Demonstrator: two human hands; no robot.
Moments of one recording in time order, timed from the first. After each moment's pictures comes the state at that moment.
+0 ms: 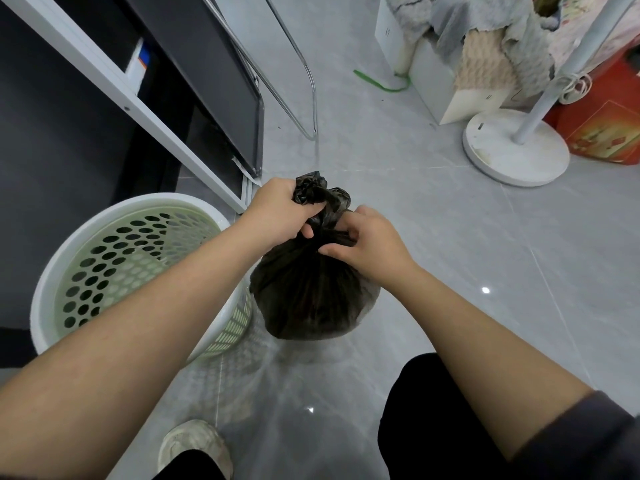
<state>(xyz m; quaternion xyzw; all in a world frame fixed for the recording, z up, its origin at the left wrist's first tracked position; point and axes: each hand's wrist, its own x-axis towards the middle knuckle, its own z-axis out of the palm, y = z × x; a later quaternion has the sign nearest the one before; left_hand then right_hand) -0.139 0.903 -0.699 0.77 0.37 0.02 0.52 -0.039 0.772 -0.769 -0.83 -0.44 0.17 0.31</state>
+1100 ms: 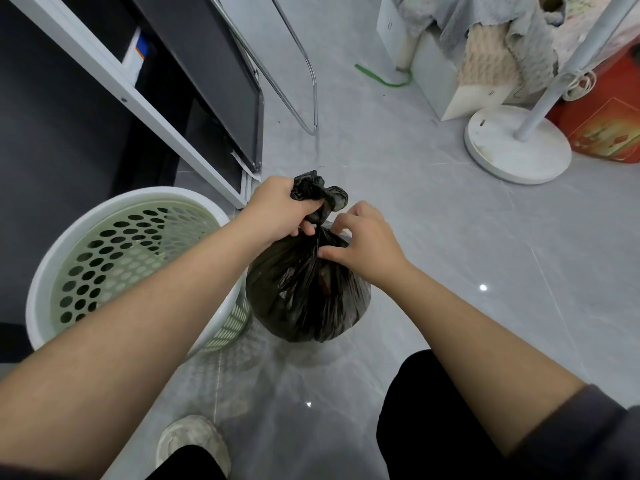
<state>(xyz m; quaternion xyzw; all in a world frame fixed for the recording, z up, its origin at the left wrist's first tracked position) -0.138 0.907 -0.709 0.75 0.38 0.03 0.54 -0.047 0.779 -0.772 -0.84 -0.43 0.19 0.27</state>
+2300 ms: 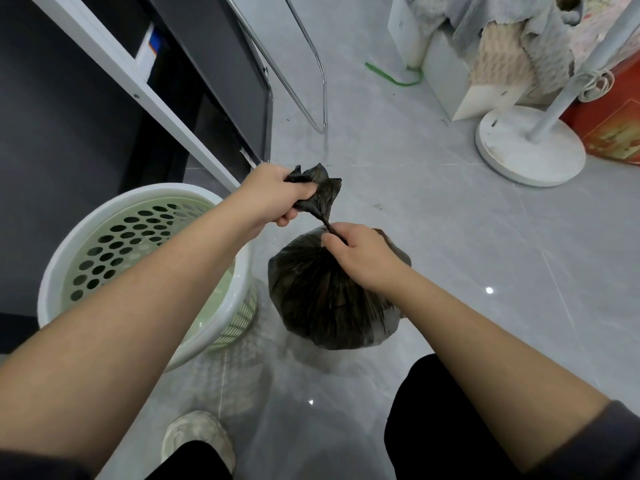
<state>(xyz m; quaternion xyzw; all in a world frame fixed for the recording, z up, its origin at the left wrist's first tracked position) -0.143 0.930 -0.704 0.72 0.40 0.02 0.57 -0.070 0.784 -0.752 -0.81 -0.42 0.29 0.29</state>
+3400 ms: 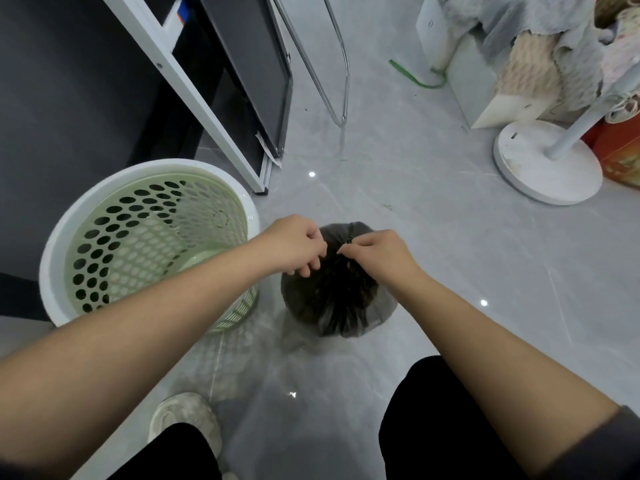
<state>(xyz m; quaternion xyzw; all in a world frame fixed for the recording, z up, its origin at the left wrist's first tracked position) -0.173 0.903 -0.753 0.78 0.38 -0.13 0.48 -0.063 0.783 -0.776 -0.84 -0.26 0.35 0.32</state>
